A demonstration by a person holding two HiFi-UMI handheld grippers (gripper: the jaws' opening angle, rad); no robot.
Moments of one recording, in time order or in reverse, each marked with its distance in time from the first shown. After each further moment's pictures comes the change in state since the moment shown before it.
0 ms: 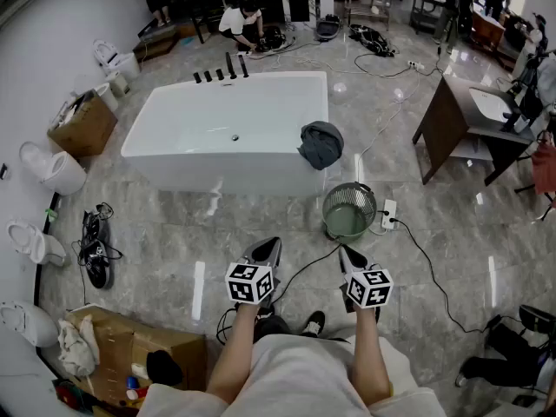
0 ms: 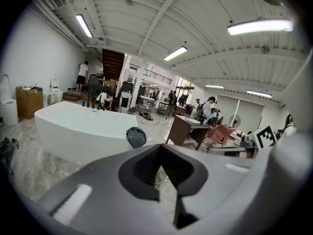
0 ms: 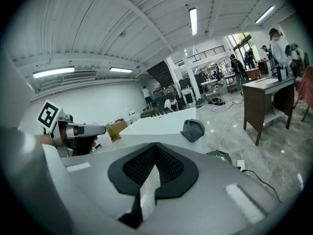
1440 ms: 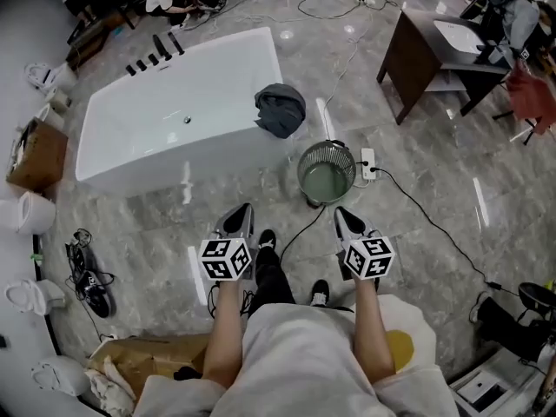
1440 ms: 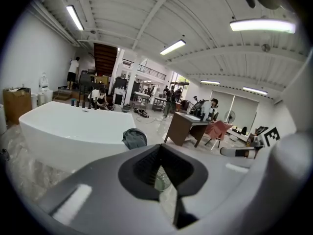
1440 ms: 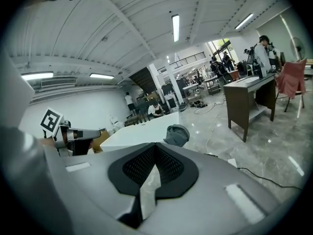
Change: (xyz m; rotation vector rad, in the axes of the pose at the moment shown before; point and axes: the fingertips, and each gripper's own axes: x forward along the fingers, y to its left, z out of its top) left arm 0.103 0.072 0.049 0.032 0.046 -0.058; right arm 0.059 -0.062 0.037 0.107 -0.084 -0.173
